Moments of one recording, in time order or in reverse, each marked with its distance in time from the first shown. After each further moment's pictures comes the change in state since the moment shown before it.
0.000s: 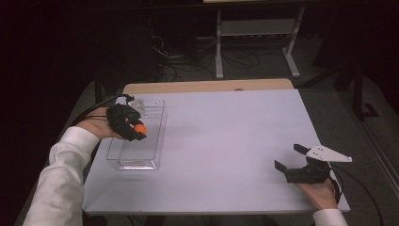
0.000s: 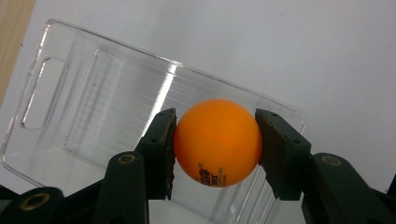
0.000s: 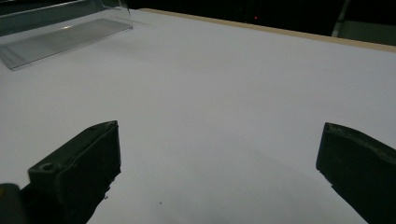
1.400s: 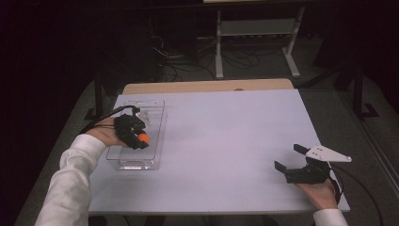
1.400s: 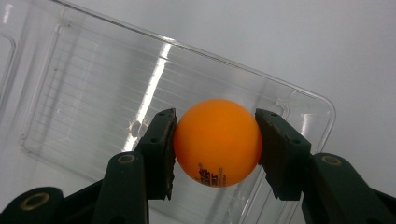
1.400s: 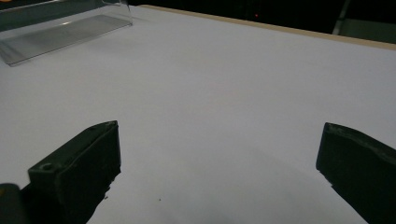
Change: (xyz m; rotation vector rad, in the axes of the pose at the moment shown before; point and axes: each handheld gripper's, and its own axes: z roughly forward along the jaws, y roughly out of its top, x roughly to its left) left arm -0.002 -0.012 0.043 0.051 -0.038 -0.004; right arm 0.000 -0.001 0.000 0.011 0.001 -0.003
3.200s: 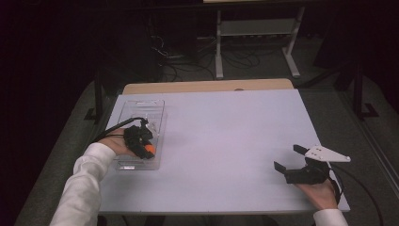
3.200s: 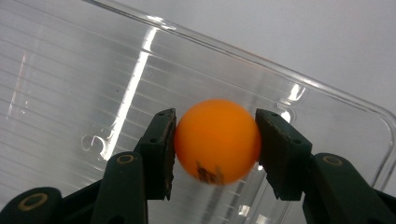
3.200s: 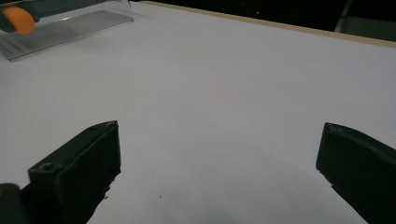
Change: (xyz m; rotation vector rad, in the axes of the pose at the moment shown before) left arm -0.005 -0.004 0.050 0.035 -0.062 -0.022; right arm 0.000 0.000 0.001 0.013 0.003 -0.009
